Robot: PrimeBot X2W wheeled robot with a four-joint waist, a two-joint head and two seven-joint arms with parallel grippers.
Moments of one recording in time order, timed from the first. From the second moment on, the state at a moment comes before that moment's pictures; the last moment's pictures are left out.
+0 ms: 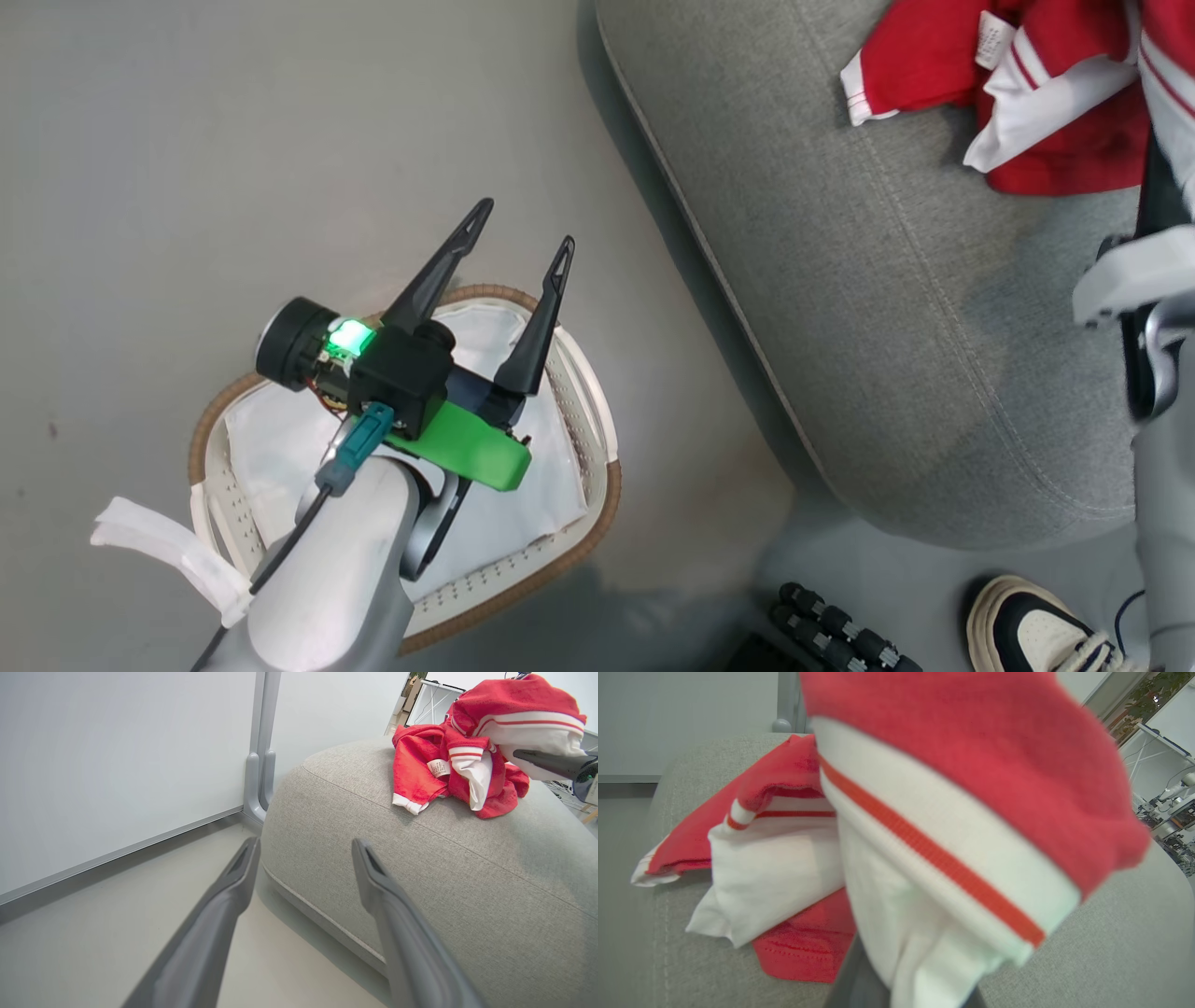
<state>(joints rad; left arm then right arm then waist) -0.47 0.15 -0.49 0.21 -0.19 -0.13 -0.26 -0.66 -0.18 -0.29 0.52 -0.07 0.13 -0.26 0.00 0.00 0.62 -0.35</state>
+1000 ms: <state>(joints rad) -0.23 0.05 -0.09 0.25 -0.17 -0.10 -0.26 -0.36 -0.05 -0.10 0.32 0.08 0.13 -0.26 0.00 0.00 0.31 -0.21</state>
